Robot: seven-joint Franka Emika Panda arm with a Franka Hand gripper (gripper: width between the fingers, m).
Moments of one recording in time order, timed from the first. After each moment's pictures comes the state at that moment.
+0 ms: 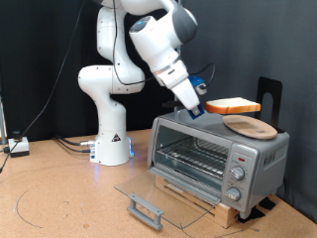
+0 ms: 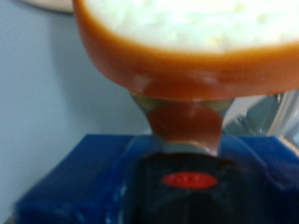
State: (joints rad) arm -0.24 -0.51 0.30 -2.64 0.91 2.14 -1.00
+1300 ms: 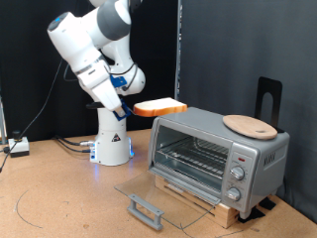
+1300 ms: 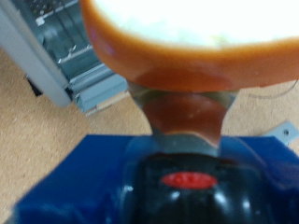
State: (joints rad) arm -0.46 -0.48 -0.06 -2.59 0.52 1.85 -1.34
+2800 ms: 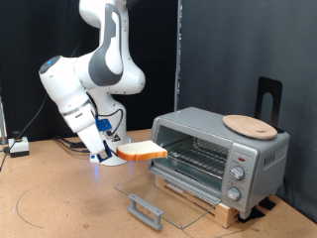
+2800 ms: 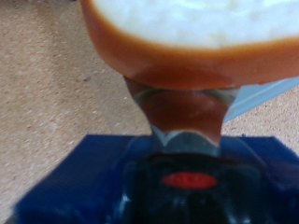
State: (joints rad) arm -0.45 -0.22 -0.05 -2.71 0.56 2.26 -1.59
